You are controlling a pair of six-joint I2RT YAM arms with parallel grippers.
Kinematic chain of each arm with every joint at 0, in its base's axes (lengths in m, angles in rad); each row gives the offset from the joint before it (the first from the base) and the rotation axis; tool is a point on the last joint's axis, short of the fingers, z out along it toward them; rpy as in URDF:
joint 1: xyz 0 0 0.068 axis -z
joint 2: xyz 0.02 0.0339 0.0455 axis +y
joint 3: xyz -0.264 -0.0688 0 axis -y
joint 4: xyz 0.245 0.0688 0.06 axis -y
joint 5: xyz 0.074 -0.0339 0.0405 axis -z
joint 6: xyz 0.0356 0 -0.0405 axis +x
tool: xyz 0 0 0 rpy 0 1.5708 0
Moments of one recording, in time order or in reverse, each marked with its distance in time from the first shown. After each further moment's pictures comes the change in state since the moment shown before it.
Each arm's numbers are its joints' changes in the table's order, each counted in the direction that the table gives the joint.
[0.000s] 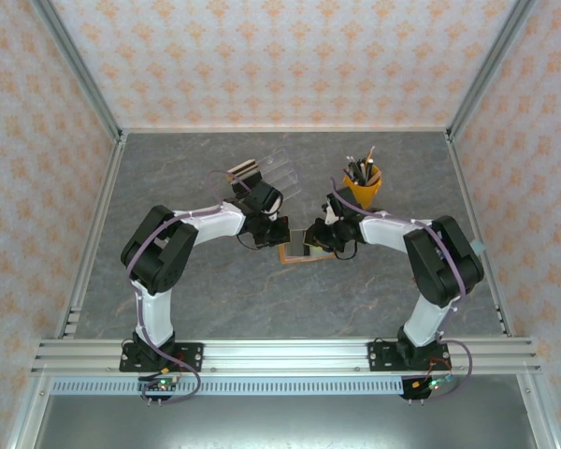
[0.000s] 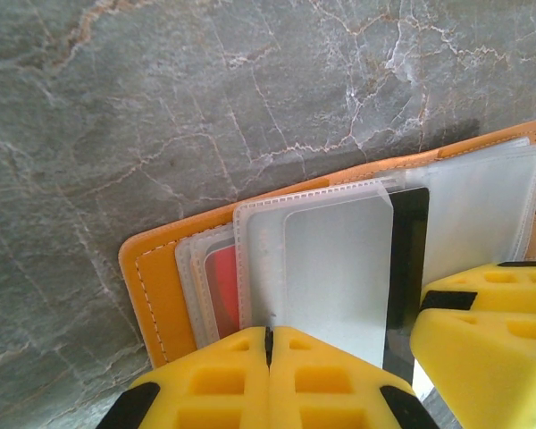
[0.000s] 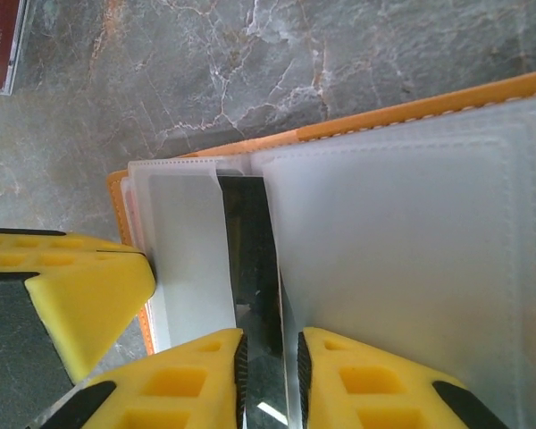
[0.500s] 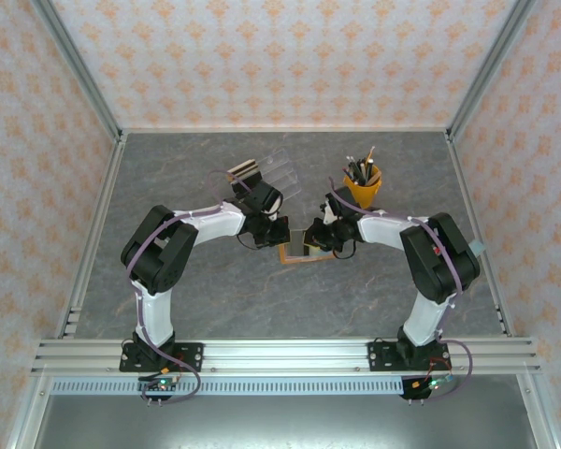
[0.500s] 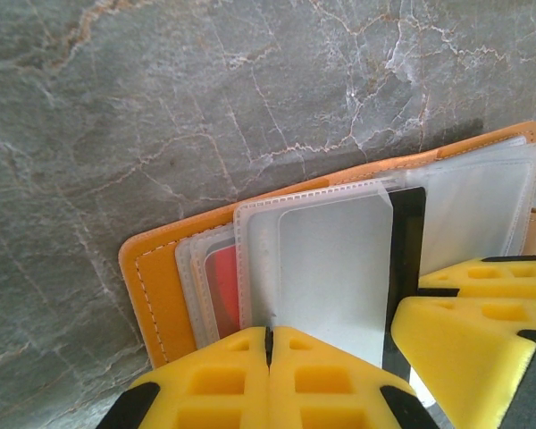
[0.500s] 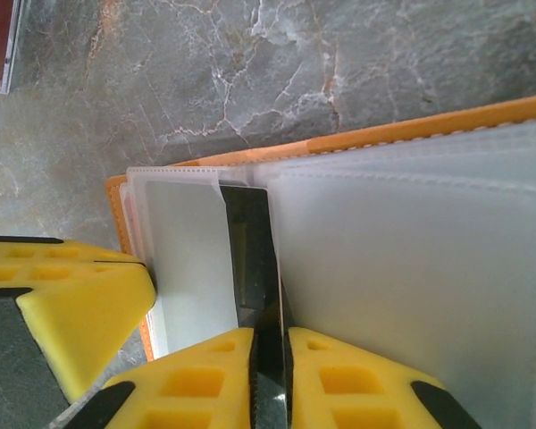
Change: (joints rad) left arm 0.000 0.001 0.000 0.000 0.000 0.000; right arm 0.000 0.029 0.013 0.010 -0.018 -0.004
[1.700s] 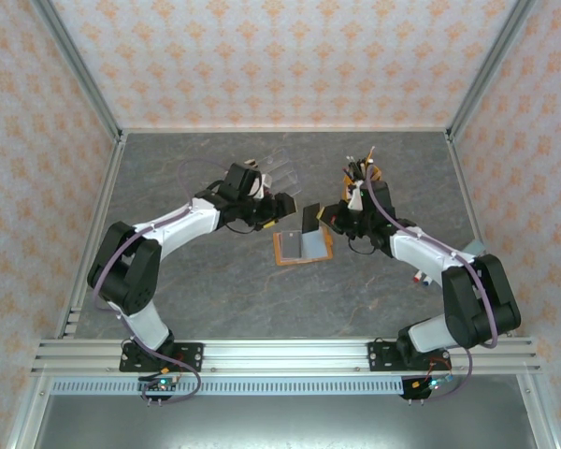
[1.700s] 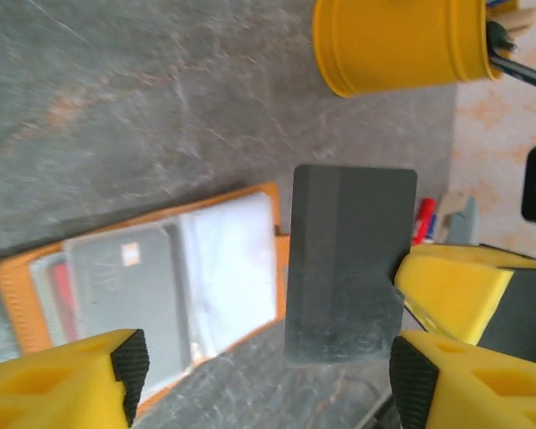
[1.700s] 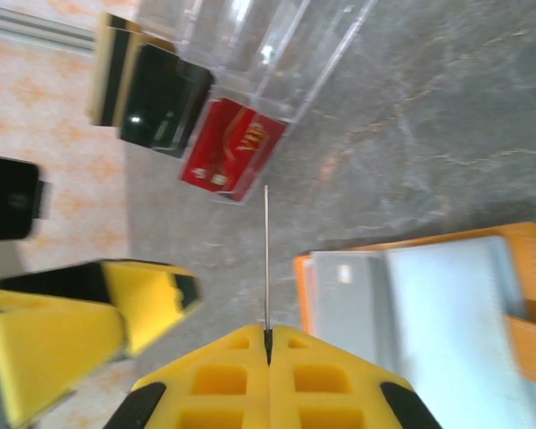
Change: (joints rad) left arm -0.087 -0.230 -0.072 0.151 0.184 -0.117; right arm 0.120 -0.345 -0.187 0.299 -0.076 0.215
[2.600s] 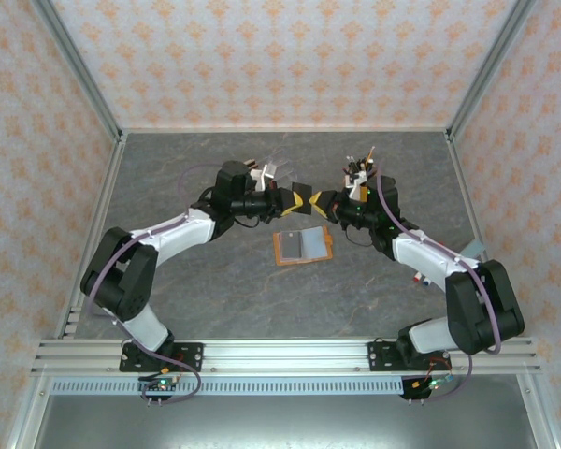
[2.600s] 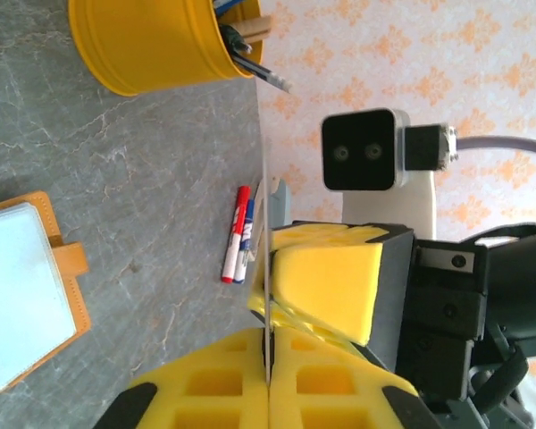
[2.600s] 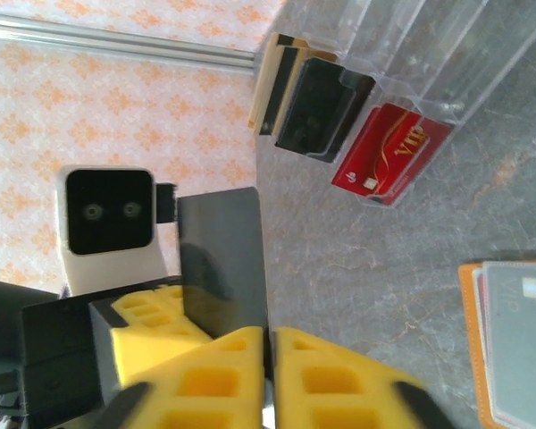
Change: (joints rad) left arm -0.001 -0.063 -0.093 0.413 0.212 -0.220; right arm 0.002 -0.041 -0.019 0.221 -0.116 0.229
